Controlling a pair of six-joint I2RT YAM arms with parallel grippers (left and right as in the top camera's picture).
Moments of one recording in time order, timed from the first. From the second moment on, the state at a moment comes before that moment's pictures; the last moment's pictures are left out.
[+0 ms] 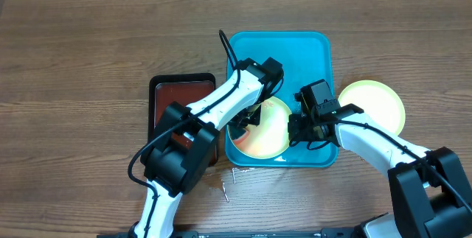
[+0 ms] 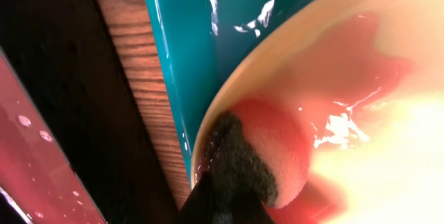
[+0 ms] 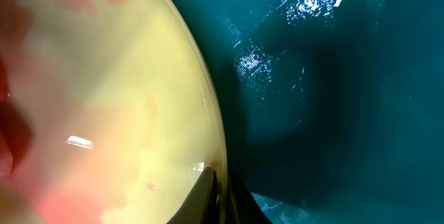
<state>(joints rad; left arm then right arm) -0.64 2.16 1.61 -1.19 -0.22 -0.56 0.37 1.64 0.81 -0.45 -0.20 0.38</state>
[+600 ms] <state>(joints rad) -0.61 2.16 1.61 -0.87 0.30 -0.48 0.37 1.64 0.82 -0.46 -0.19 0.38</state>
